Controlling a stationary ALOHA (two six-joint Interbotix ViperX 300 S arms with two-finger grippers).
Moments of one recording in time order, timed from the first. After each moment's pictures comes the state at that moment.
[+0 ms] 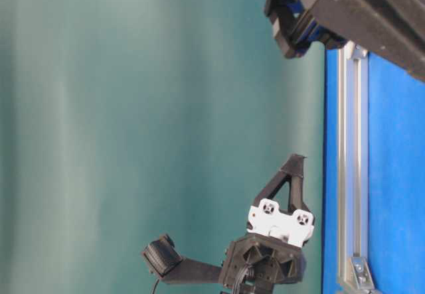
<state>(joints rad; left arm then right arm) 0.28 0.16 0.84 -0.11 -0.78 0.00 0.28 0.16 0.84 -0.11 -0.78 0.00</state>
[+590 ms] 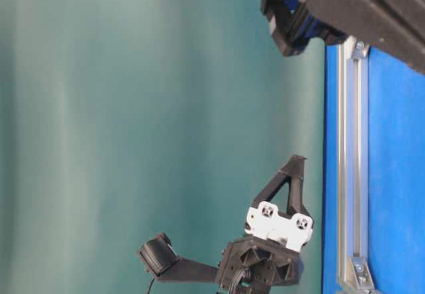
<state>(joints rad) 0.28 0.14 0.84 -0.09 -0.73 0.00 0.30 0.14 0.82 -0.11 -0.72 0.06</state>
